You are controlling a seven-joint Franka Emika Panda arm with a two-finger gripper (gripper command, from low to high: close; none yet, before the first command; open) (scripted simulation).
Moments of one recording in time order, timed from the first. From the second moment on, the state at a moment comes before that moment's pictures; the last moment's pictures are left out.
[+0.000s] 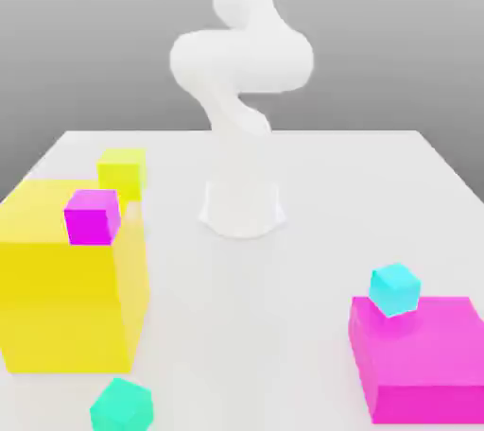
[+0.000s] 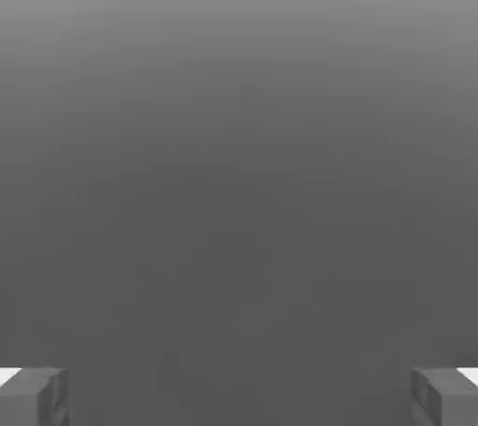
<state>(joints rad) 0.06 -0.73 -0.06 -2.30 0.04 2.31 0.70</state>
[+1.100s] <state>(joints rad) 0.28 0.21 -0.45 -2.32 0.54 2.46 -0.67</state>
